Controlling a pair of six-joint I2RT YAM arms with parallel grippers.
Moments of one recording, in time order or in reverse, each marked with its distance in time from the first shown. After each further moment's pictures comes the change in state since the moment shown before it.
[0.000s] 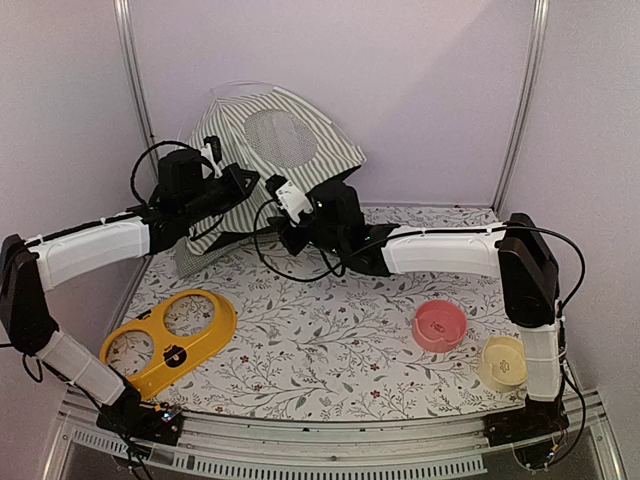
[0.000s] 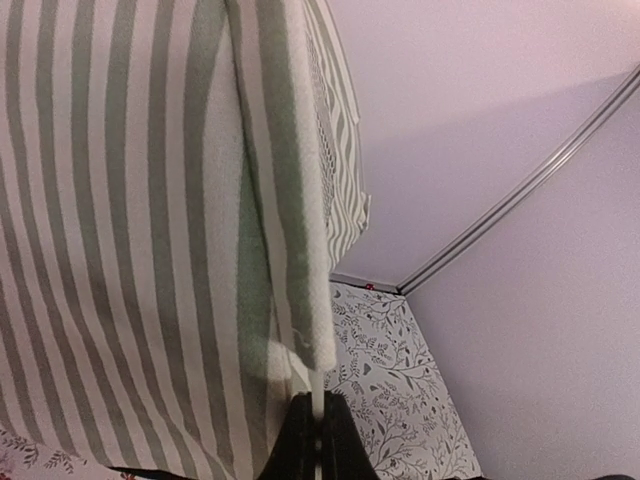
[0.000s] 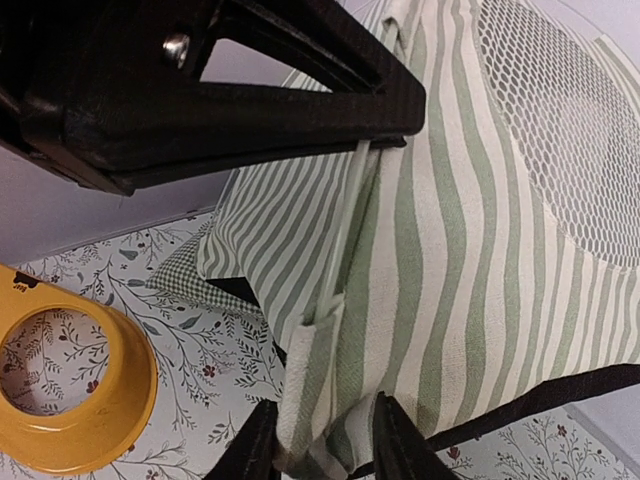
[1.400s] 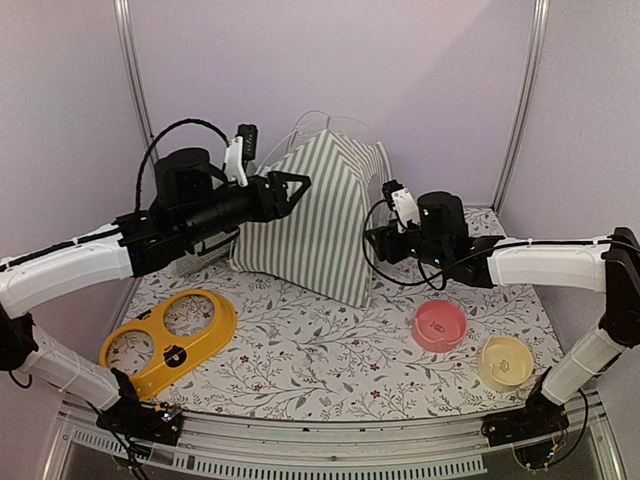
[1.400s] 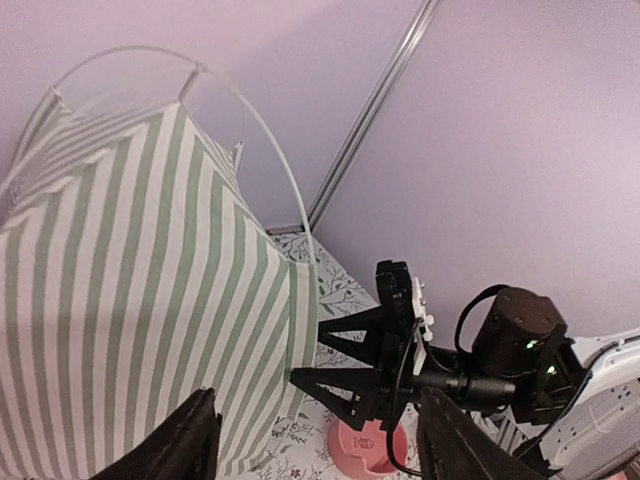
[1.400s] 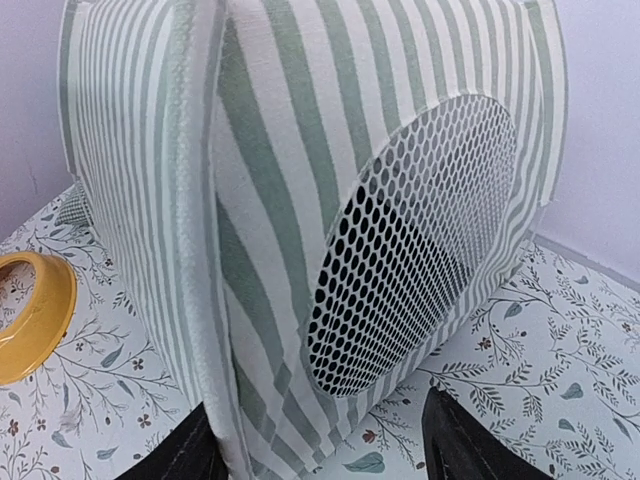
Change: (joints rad) left arm -0.338 -0.097 0.022 -0.080 -0.029 0.223; right arm -0.211 -0.549 -0.676 -0.049 0.041 0.257
